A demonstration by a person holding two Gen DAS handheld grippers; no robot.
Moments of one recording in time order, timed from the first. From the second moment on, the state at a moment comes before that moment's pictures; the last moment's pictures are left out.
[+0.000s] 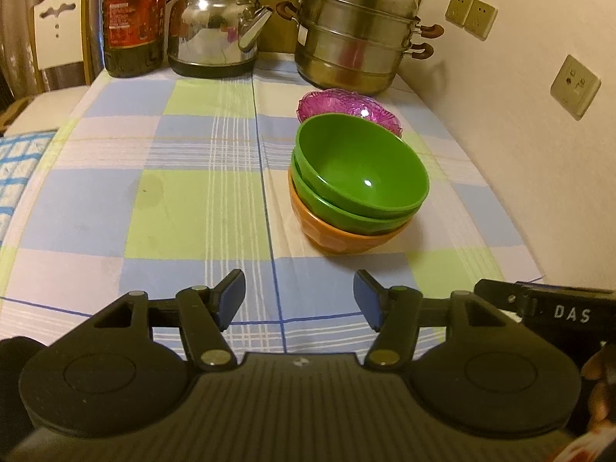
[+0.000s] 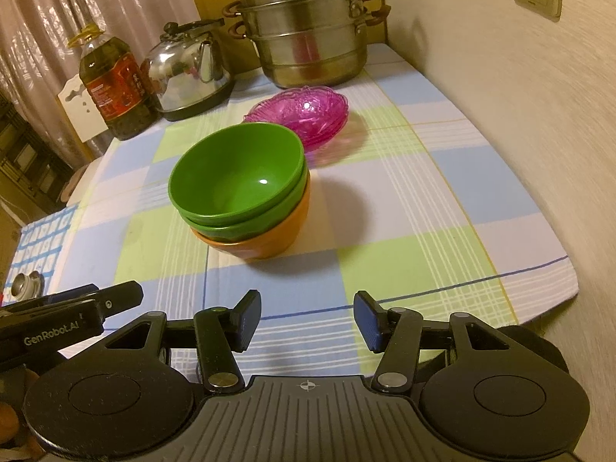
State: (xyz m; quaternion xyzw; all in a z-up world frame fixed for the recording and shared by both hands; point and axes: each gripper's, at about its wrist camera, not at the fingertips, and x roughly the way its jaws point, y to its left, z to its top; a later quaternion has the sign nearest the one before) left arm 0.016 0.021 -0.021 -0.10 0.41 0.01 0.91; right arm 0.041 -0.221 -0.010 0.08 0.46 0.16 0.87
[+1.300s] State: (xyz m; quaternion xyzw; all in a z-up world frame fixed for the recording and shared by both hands) left arm 0.117 0.066 -0.023 -0.21 0.41 0.00 0.89; right arm 0.121 -0.222 0.000 0.14 0.46 0.15 0.87
